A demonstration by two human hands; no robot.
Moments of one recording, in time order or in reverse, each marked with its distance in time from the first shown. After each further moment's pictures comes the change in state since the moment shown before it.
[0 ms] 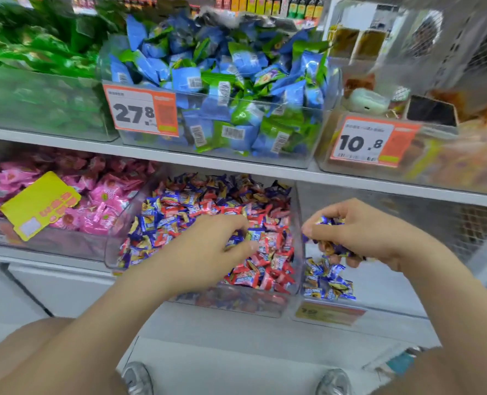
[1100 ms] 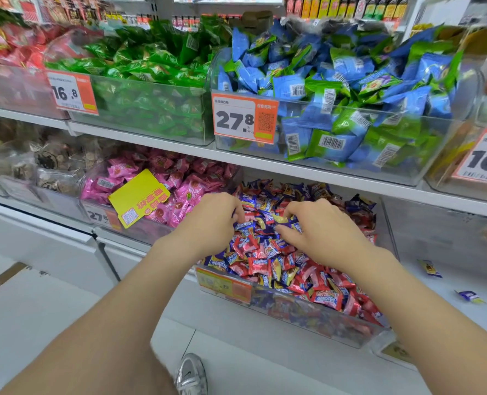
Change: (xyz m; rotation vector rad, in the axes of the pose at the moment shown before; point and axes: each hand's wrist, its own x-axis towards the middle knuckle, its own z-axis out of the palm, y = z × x) left_hand -0.018 -0.093 -0.066 0.226 0.134 -0.428; right_hand 0.099 -0.074 0.135 -0.752 0.220 -0.595
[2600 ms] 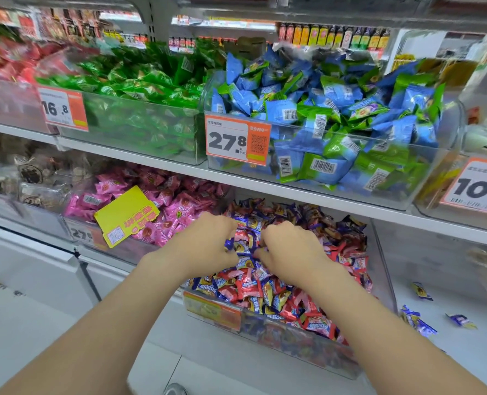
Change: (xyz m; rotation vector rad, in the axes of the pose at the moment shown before) left_hand 0.012 -0.010 0.008 0.030 -0.044 0.141; right_hand 0.027 -0.025 0.022 -0.179 -0.070 0.034
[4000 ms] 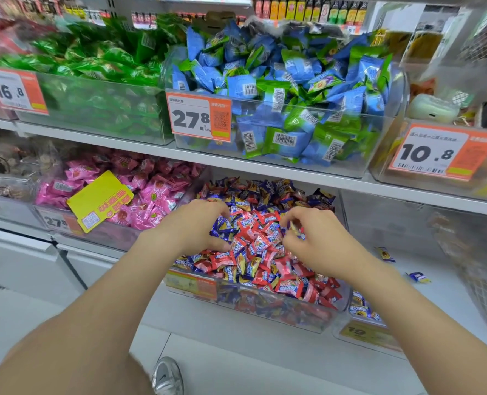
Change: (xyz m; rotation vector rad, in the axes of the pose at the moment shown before) left_hand 0.010 0.018 0.014 0.108 -0.173 -0.023; right_hand -0.083 0.065 -0.026 0.436 0.021 0.120
